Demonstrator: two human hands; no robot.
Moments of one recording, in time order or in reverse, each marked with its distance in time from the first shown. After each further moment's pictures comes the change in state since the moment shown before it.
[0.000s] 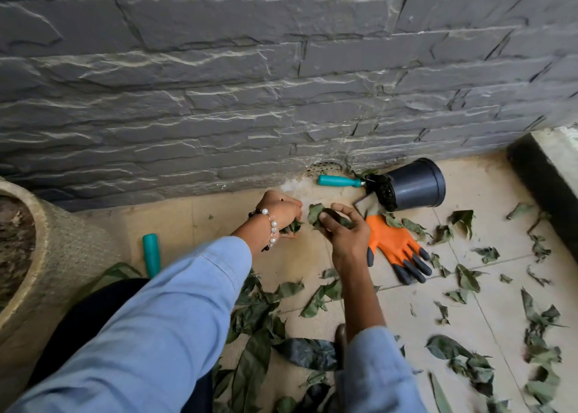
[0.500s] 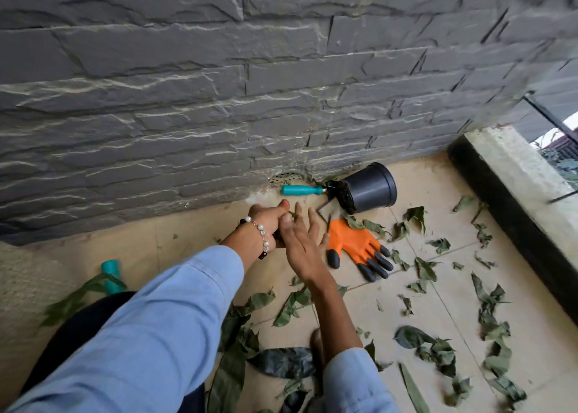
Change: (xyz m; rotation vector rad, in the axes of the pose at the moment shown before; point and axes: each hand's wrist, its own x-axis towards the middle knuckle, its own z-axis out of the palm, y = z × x) left_hand -0.009 0.013 0.043 -0.339 -0.098 -0.138; right_hand -0.053 -0.038 -0.002 -0.989 -0.357 -0.205
